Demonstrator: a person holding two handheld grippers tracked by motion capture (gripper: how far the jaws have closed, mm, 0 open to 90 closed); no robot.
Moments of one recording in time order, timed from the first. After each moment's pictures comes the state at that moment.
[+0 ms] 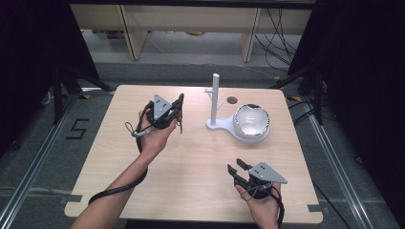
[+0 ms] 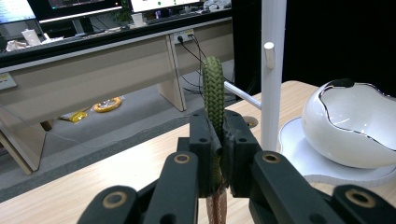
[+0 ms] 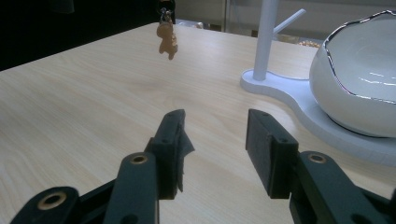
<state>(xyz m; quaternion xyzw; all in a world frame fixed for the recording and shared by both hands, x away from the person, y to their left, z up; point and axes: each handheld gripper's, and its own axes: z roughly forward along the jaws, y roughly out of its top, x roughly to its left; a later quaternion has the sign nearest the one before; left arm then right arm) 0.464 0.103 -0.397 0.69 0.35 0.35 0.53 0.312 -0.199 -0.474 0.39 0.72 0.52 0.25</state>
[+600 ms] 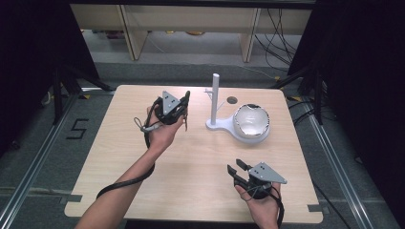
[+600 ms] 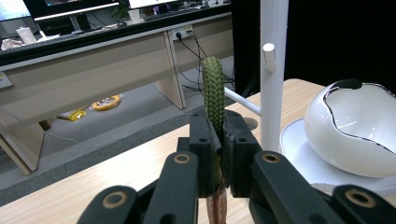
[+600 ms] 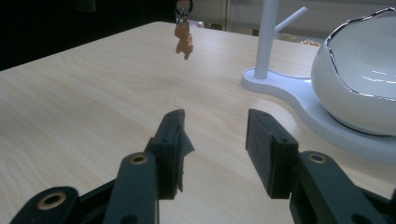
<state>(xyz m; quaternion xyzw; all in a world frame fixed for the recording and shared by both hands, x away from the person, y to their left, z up) 0.480 0.085 -0.398 0.69 0.35 0.35 0.52 0.311 -0.199 -0.475 0.40 0.72 0.51 0.25</state>
